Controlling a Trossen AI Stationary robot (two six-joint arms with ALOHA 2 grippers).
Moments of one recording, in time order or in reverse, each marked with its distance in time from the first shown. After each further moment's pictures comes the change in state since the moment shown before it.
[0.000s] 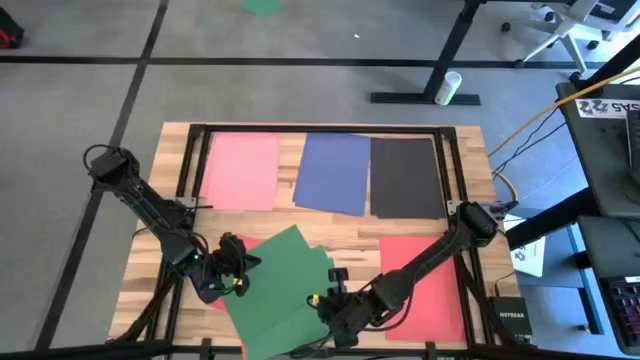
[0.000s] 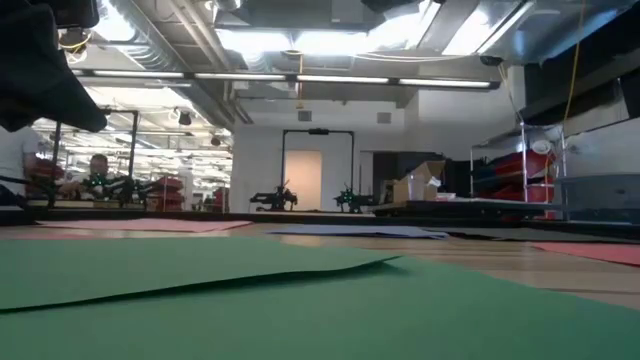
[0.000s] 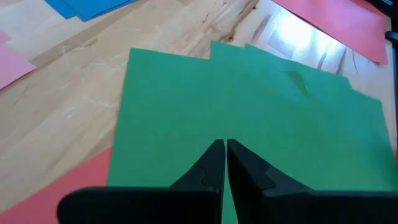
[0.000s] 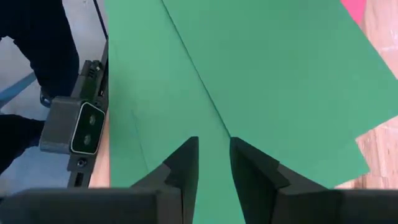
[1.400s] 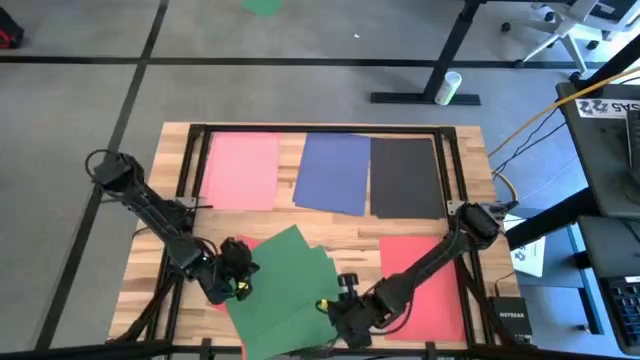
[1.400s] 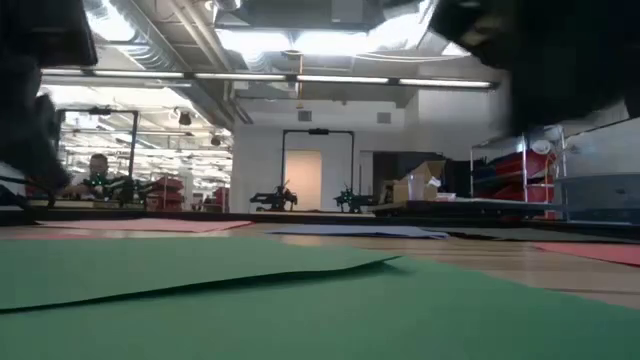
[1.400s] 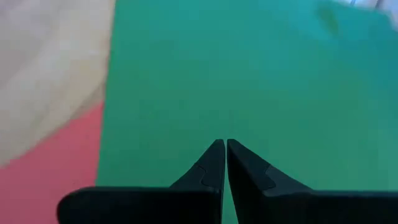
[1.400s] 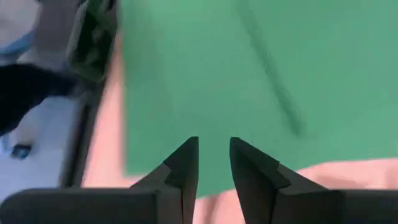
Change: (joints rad) left arm 0.024 0.114 0.000 0.001 0.199 0.005; right arm 0.060 0.007 -0.135 0.004 -0.142 0.048
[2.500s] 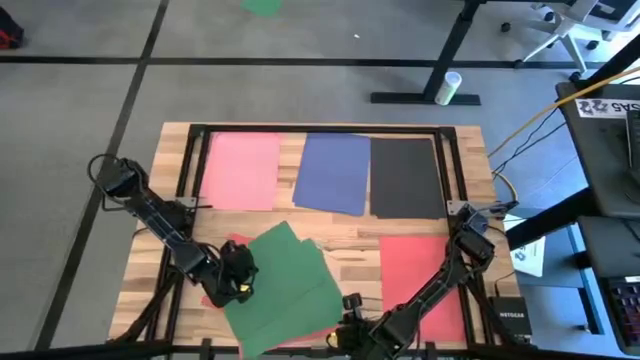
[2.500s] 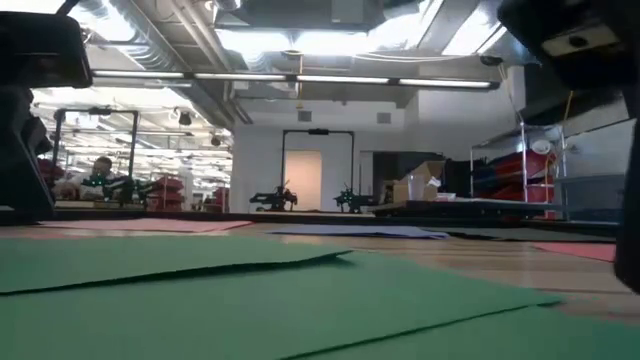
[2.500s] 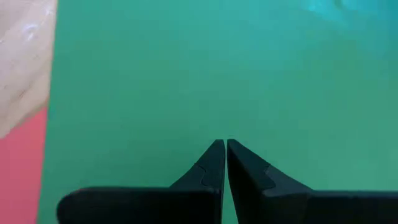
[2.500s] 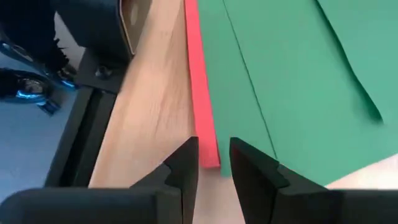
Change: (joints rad) left arm 0.000 0.052 0.000 0.021 0.023 -0.017; right arm 0.128 0.154 0.036 0.093 0.282 -0.004
